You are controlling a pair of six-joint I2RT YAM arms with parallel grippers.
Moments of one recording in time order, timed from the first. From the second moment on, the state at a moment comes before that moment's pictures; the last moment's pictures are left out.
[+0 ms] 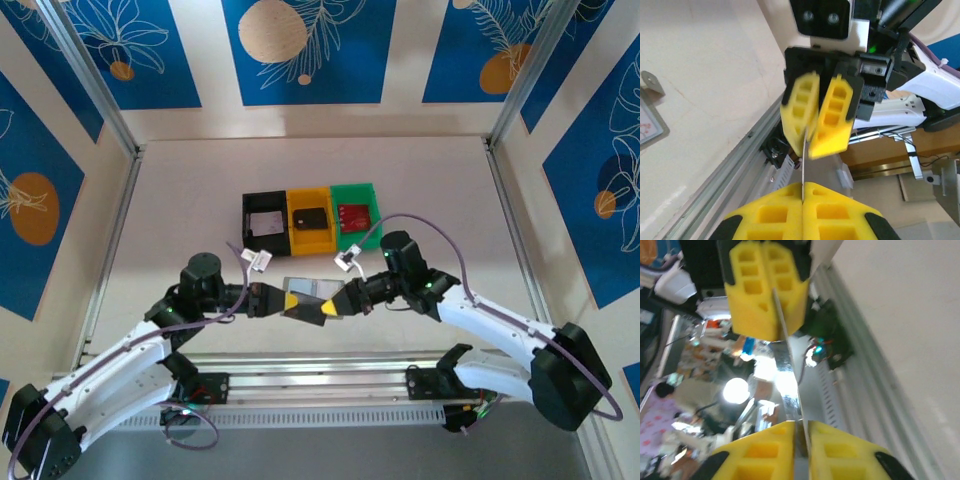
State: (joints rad) left arm -0.66 0.76 0.44 0.00 0.82 -0.87; right arm 0.64 1.06 0.56 -0.04 -1.06 0.58
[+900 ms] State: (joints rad) left arm -0.54 1.34 0.91 -0.21 0.31 -0.73; right arm 0.51 0.63 0.56 -0.37 -0.56 0.60
